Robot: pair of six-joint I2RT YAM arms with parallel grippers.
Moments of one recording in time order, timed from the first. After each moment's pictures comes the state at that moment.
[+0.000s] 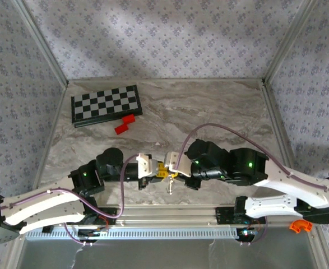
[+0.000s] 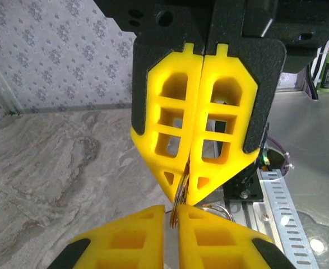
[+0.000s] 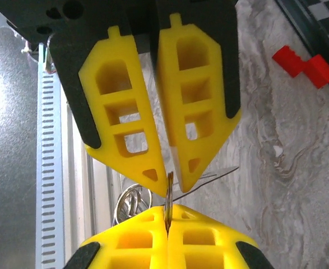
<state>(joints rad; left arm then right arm) -1.15 0.80 0.71 -0.12 0.31 0.17 1.28 1.08 1.32 -1.04 -0.02 -0.21</state>
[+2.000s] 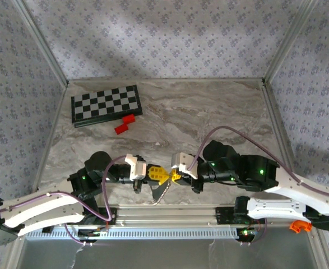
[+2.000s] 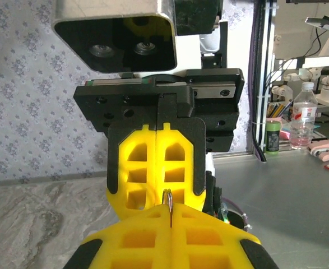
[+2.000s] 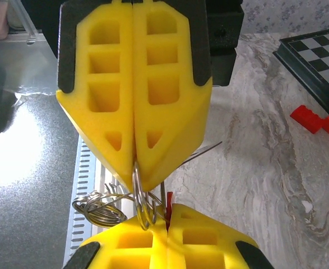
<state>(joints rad) -1.15 0.74 0.62 0.21 0.50 0.03 1.25 0.90 1.14 -0.77 -0.17 -0.16</state>
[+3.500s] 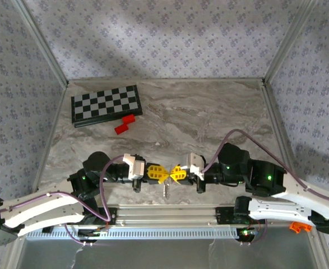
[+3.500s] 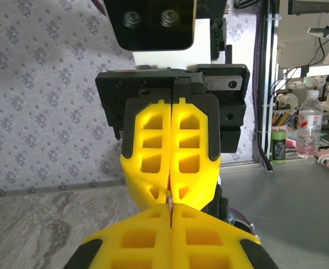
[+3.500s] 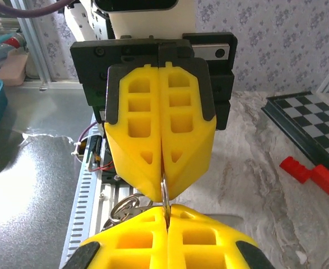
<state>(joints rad) -1.15 0.74 0.62 0.24 0.46 0.04 1.25 0.78 1.03 -0.57 -0.19 -0.17</state>
